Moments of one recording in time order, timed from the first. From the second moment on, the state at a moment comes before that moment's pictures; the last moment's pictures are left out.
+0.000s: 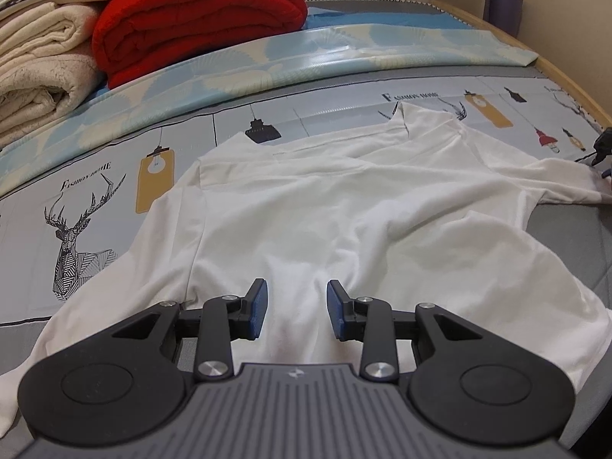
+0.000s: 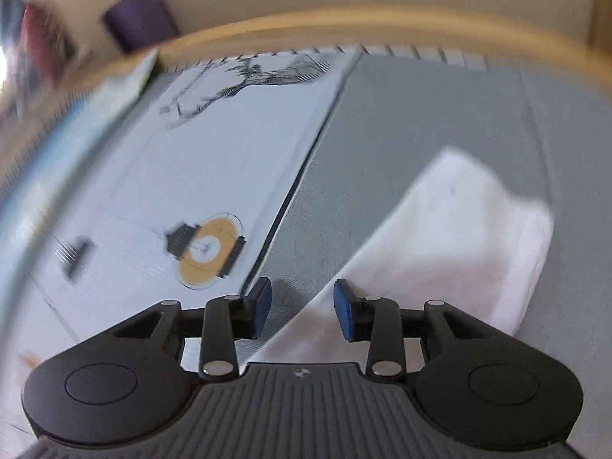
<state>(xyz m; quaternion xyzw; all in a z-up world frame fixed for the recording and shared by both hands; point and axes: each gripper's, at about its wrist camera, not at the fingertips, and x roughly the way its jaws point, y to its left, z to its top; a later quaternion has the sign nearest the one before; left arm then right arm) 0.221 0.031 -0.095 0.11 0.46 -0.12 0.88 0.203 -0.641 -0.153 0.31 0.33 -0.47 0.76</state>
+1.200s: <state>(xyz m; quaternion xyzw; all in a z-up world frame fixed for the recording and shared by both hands) 0.110 0.144 -0.090 -0.06 0.49 -0.14 0.86 0.074 -0.445 -0.024 0.23 0.32 -0.04 0.92</state>
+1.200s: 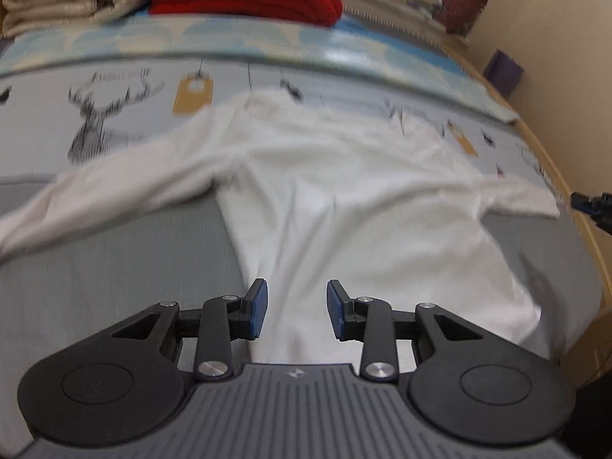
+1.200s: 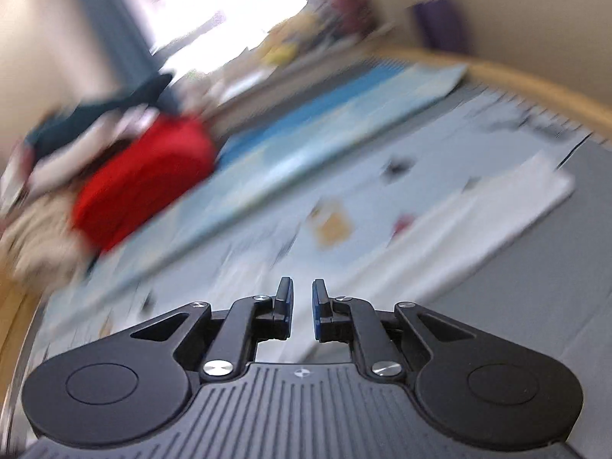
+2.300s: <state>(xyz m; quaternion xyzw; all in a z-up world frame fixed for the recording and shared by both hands) 0.026 0.152 -0.079 0.11 0.50 -0.18 0.84 -0.023 -0.383 -0.066 0.18 0.47 0.00 0.87</state>
